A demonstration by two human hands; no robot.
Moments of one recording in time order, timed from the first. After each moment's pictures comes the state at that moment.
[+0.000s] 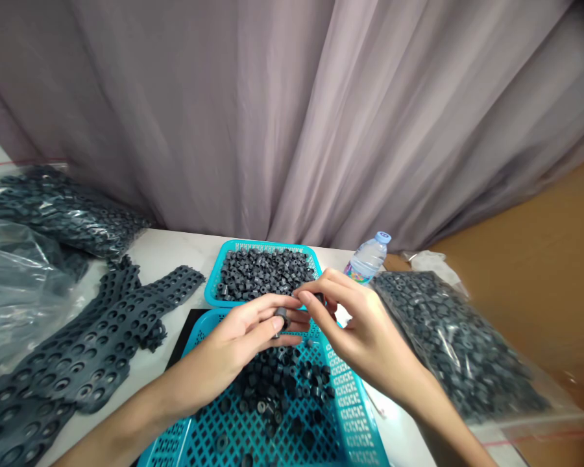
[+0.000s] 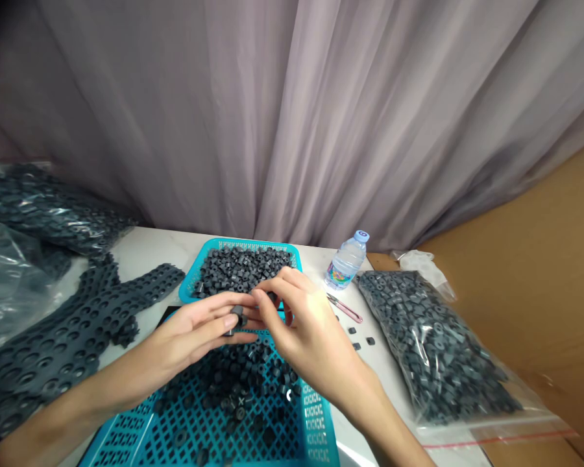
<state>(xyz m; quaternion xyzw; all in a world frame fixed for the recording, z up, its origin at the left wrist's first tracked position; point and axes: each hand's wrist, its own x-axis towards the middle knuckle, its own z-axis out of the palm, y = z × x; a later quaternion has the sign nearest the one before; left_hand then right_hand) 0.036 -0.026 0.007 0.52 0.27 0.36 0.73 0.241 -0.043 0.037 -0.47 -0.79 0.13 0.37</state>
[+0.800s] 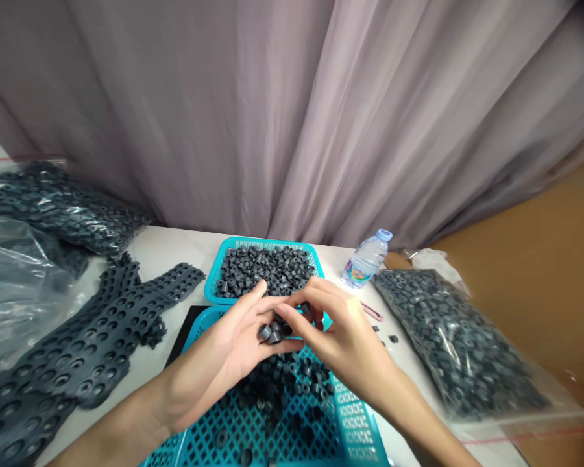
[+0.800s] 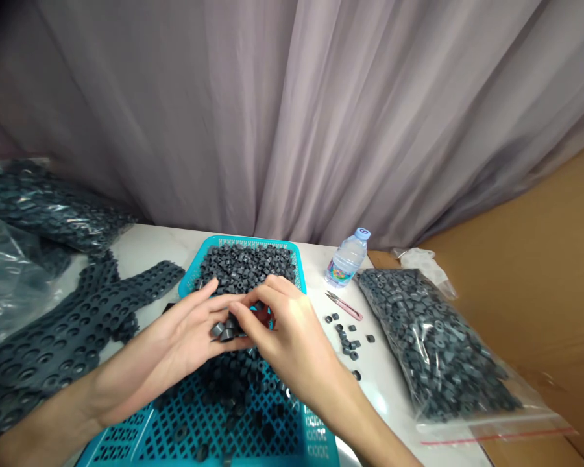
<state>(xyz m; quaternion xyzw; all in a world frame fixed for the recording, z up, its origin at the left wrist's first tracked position) 0.037 -0.031 0.012 0.32 0.22 0.34 0.85 0.227 -0.041 0.015 -0.46 -0.78 0.16 0.39</state>
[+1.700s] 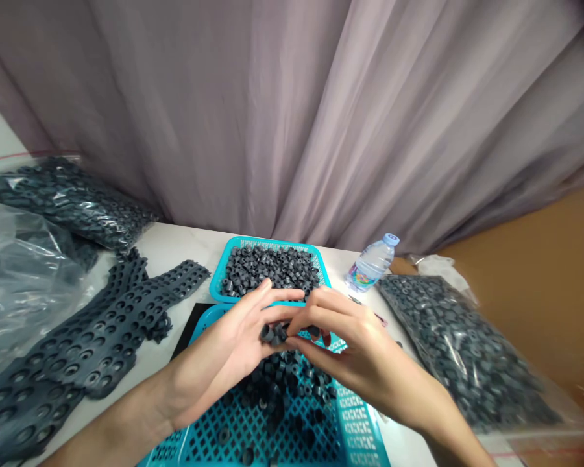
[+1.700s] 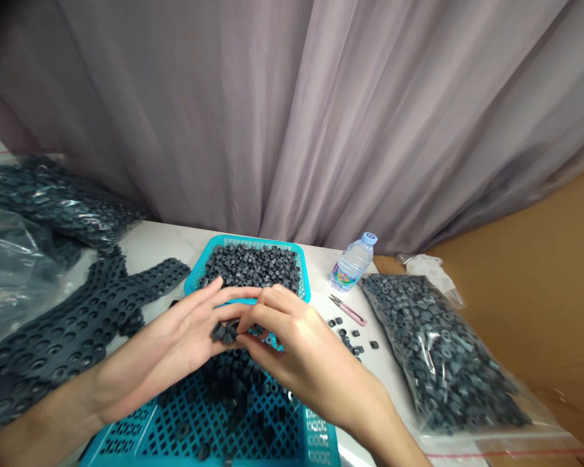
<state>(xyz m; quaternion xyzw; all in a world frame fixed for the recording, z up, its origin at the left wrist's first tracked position) 0.031 -0.030 0.014 0.36 0.23 0.34 0.84 0.239 -0.055 0.037 -0.39 -0.85 0.20 0.29</state>
